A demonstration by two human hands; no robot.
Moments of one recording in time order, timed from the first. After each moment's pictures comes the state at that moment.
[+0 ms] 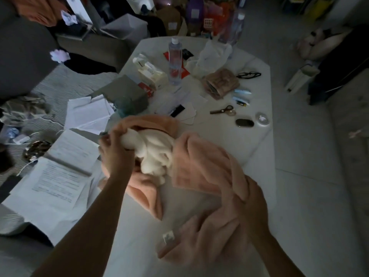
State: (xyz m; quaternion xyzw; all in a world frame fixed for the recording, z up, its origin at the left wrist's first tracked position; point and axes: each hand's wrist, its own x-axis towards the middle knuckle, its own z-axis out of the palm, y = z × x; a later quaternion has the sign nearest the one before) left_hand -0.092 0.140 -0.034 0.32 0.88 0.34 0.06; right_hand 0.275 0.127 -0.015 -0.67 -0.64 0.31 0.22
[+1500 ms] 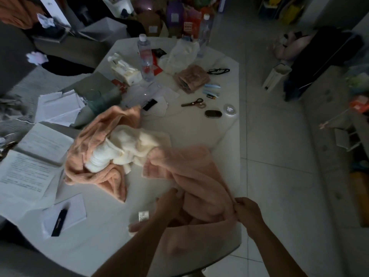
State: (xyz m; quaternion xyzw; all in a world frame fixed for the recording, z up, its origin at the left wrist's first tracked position) left_hand 0.173 0.075 -0.106 0.40 0.80 0.10 0.43; right_hand 0.416 0.112 -0.065 -0.77 -0.42 0.47 0.12
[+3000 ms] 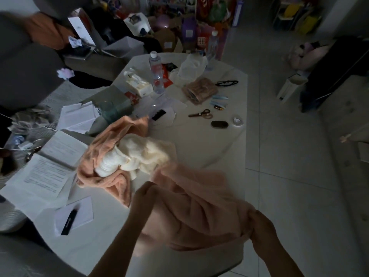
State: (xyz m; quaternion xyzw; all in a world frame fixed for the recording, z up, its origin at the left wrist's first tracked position) left_hand 0.116 0.049 -0.050 0.29 0.77 0.44 0.37; right_hand 0.446 0.114 -0.062 -0.70 -0.22 0.60 0.31
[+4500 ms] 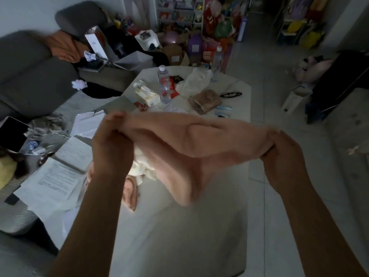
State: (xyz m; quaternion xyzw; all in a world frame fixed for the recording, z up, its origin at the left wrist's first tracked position) left_hand 0.068 0.103 0.161 0.22 0.35 0.82 0.40; right_hand 0.384 0.204 0.156 -0.40 -0.44 0.62 0.51
